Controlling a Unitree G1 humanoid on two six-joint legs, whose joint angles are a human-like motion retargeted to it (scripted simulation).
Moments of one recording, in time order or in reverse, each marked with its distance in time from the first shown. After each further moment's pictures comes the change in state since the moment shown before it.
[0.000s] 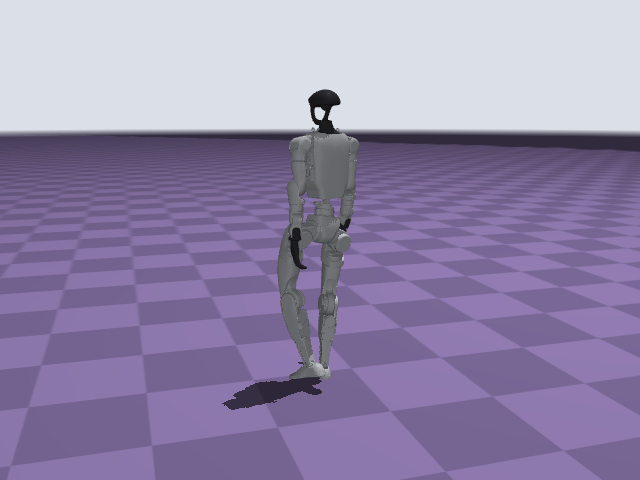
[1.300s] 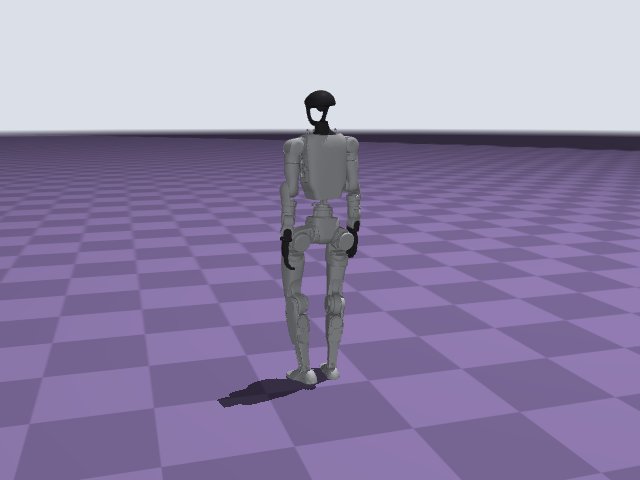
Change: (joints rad) left arm -0.049 0.013 -0.024 0.018 -0.065 -0.030 0.072; right arm 0.131 0.030 0.018 0.049 -0.096 0.029 0.019; waist -0.016 0.076 0.005; left_leg 0.085 0.040 -0.147 -0.248 -0.039 -0.090; right_leg 0.121 0.136 0.064 -0.114 0.007 0.045
